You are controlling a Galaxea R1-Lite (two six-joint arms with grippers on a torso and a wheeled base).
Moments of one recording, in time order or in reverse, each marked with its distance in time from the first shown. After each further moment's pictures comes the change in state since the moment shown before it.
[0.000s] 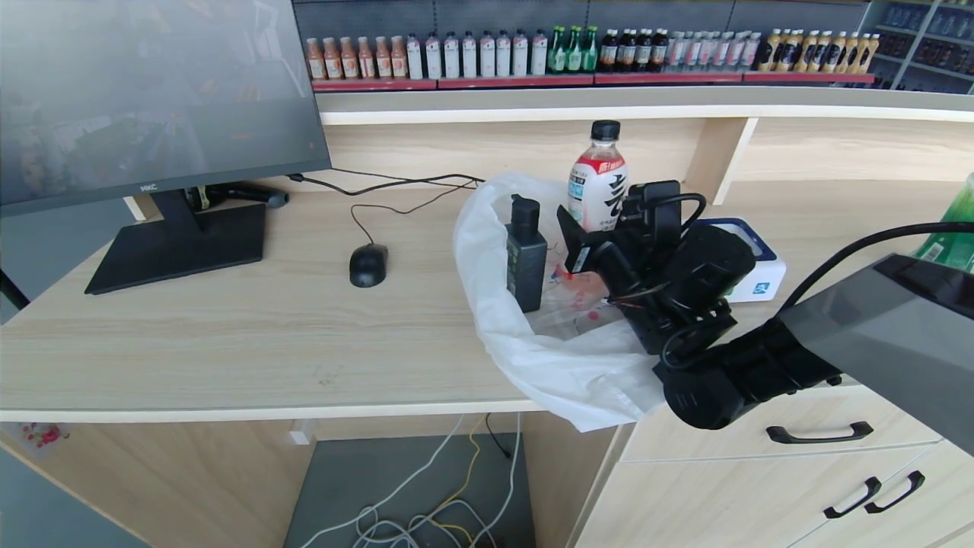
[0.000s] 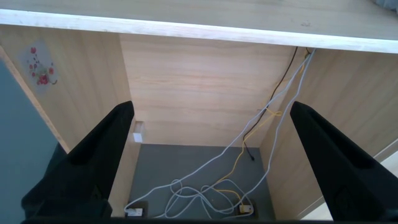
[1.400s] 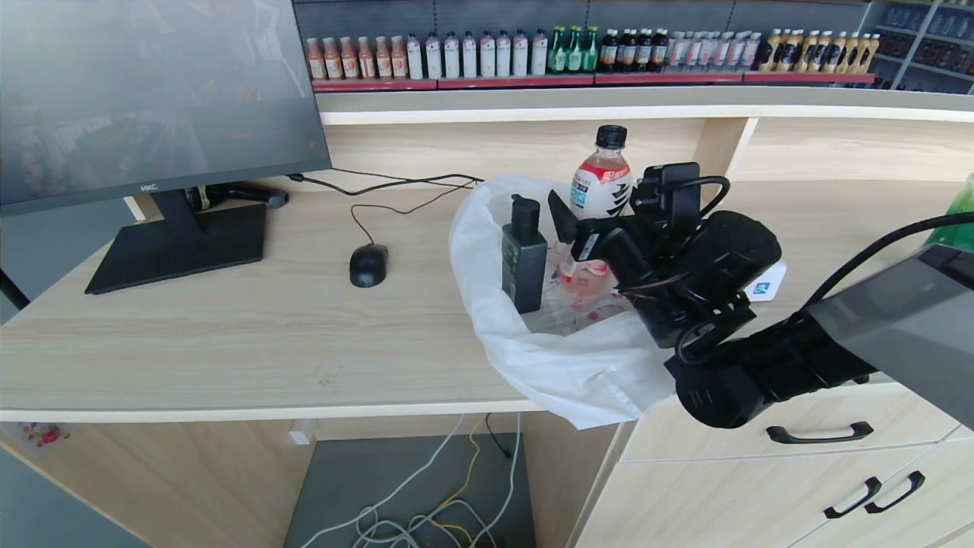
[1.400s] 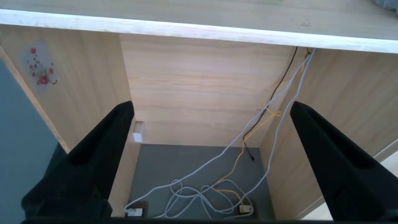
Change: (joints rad) left arm 0.000 0.000 0.000 0.000 0.000 0.000; right arm 0.010 -0.064 0.030 -0.010 0.001 0.003
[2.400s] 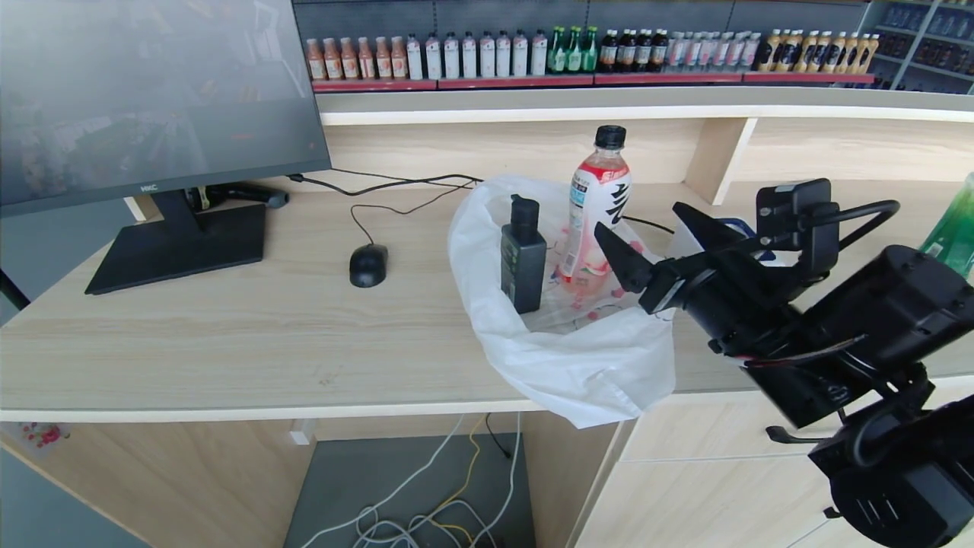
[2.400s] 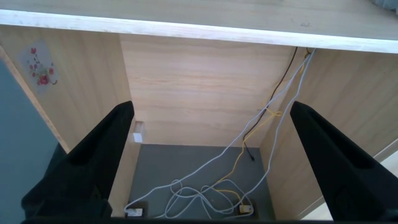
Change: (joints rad) left arm 0.000 0.000 0.000 0.000 0.000 0.000; right arm 0.033 -0.330 0.504 -0.108 0.102 0.002
